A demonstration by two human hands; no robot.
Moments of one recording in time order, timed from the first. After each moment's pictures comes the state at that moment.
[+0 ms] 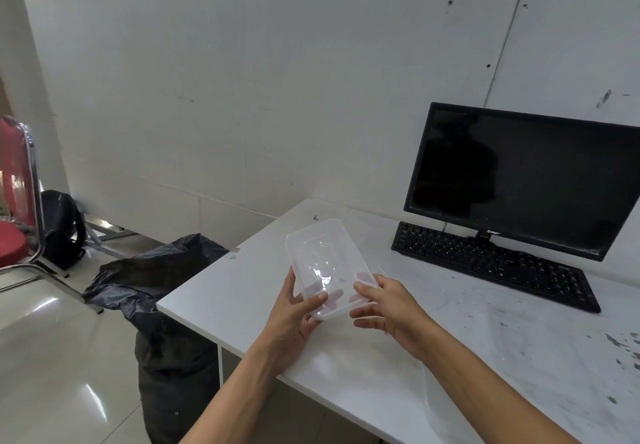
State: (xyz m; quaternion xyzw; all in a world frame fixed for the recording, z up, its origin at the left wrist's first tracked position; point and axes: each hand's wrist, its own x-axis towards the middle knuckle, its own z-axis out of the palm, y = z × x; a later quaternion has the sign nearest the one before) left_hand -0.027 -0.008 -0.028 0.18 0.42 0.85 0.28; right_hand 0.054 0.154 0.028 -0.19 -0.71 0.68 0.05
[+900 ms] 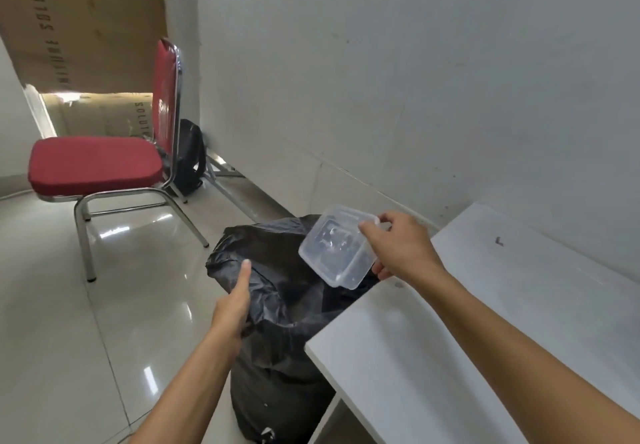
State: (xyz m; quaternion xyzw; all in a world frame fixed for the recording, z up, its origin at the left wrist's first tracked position) left_hand -0.248 -0.255 -0.127 -0.32 0.56 0.76 0.11; right_hand -0.254 -0.039 0.017 -0.09 -0.92 0.39 0.04
